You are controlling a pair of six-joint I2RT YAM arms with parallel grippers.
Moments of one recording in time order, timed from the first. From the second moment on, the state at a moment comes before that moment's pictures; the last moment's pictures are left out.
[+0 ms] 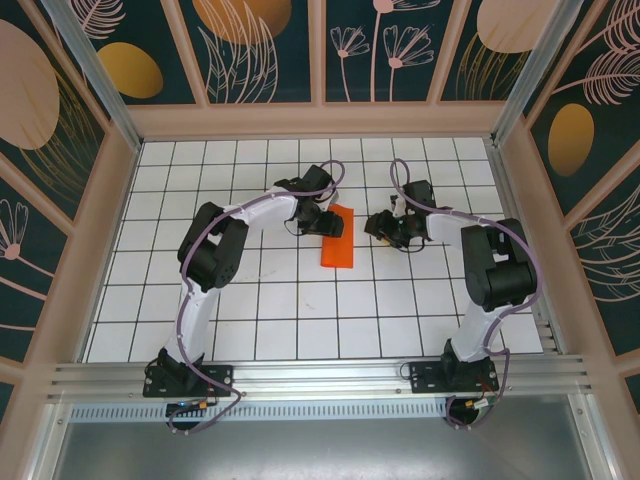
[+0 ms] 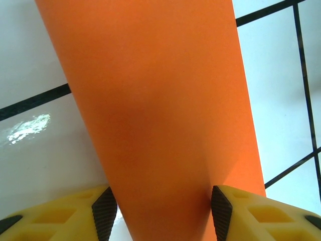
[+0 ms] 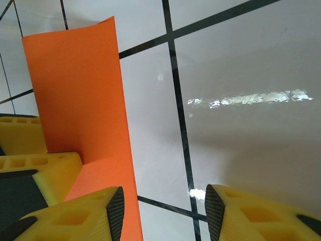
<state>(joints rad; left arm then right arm) -0.62 2.24 1.69 -0.63 0.27 -0.37 0.24 1.79 0.97 -0.22 -0.52 0.56</state>
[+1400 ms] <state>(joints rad) -0.62 2.26 1.72 -0.66 0.27 -0.39 0.24 1.79 0.97 -0.22 -0.52 0.56</state>
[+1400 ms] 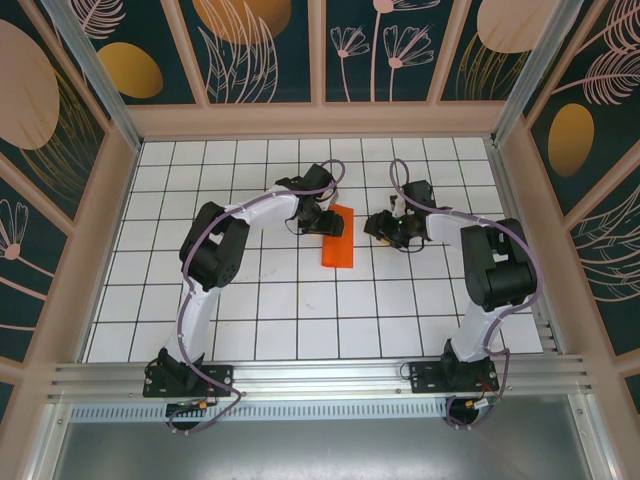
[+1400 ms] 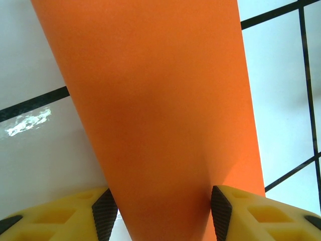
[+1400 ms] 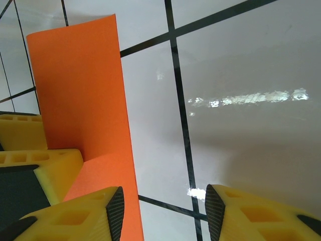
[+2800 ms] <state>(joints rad) -0.62 2.26 1.72 -0.66 0.27 -0.40 0.36 1.92 1.06 -0.14 -0.62 0.65</state>
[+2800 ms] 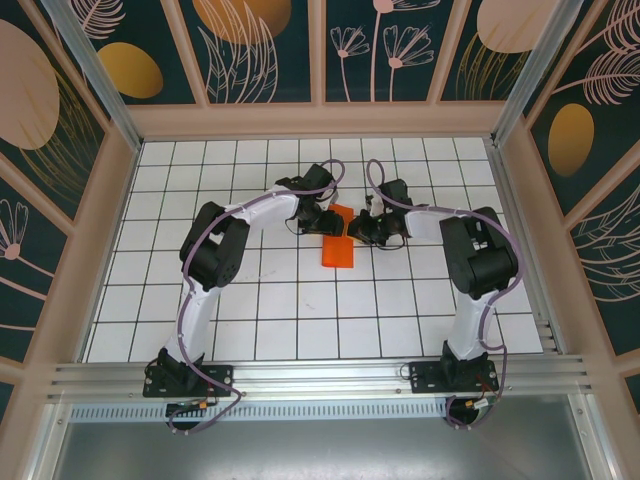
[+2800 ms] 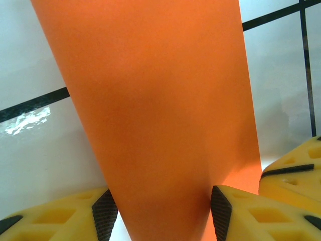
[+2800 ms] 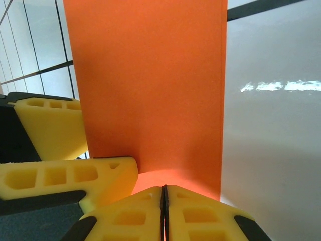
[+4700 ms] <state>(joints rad) -0.60 2.16 1.47 -0.31 0.40 -0.55 0.37 1.97 1.11 -0.24 -0.54 0.60</state>
